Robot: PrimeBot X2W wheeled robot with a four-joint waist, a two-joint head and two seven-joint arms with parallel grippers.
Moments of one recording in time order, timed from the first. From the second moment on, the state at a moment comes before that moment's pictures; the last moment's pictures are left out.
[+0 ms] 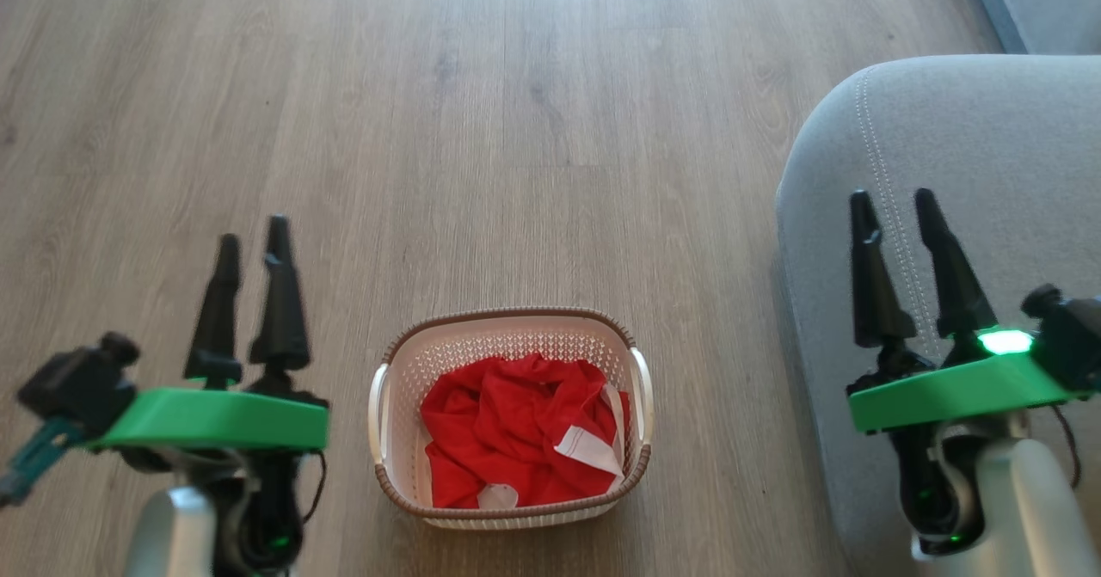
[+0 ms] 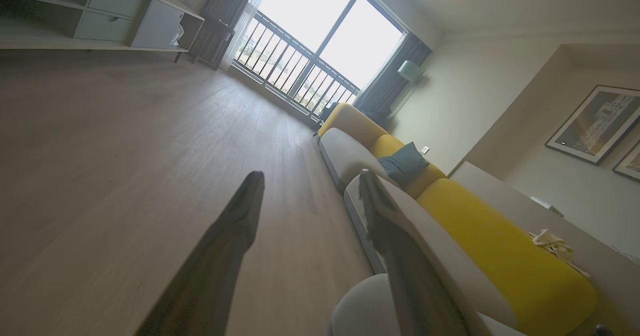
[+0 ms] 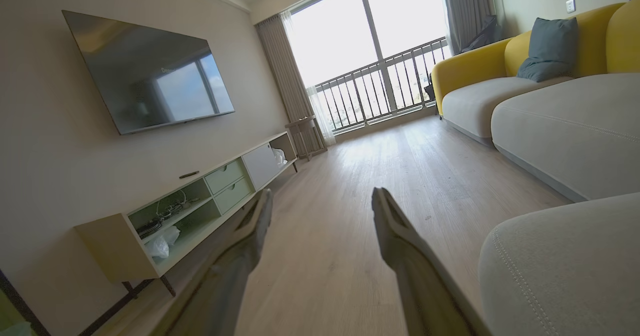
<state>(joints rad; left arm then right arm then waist) -0.06 0.04 -0.05 -0.15 -0.71 0.06 -0.13 -0.10 -0.04 0.02 -0.07 0.44 0.13 -0.13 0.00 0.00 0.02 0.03</state>
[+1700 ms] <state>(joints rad) -0.04 0.07 -0.34 0.15 -0.08 0.21 -0.25 -0.09 -0.04 0.04 0.28 0.00 0.13 -0.25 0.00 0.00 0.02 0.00</state>
